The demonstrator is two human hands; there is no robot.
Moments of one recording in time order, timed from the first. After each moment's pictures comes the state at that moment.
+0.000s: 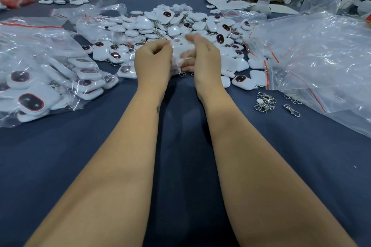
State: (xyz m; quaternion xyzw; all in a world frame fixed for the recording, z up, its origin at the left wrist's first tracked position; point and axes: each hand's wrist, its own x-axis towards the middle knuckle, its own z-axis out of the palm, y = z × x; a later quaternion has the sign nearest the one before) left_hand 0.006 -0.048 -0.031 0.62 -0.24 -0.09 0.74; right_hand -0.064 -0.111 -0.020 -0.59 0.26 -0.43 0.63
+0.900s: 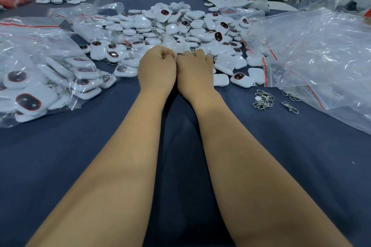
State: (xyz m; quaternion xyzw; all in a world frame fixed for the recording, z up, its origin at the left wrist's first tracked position) left_hand 0.003 -0.050 -0.038 0.77 -0.28 -0.04 0.58; right_hand -0.056 -0.116 -0.046 -0.92 0.29 -0.25 -0.01
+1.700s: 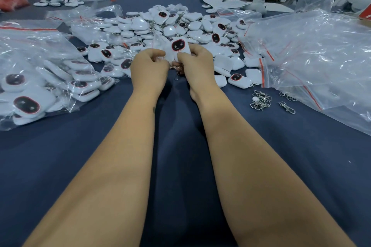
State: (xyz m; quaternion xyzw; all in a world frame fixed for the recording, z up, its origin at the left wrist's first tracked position) left_hand 0.015 -0.048 -0.041 0.74 -0.26 -0.06 0.61; right_hand -0.054 -0.118 -0.034 -0.60 0.27 -0.41 0.63
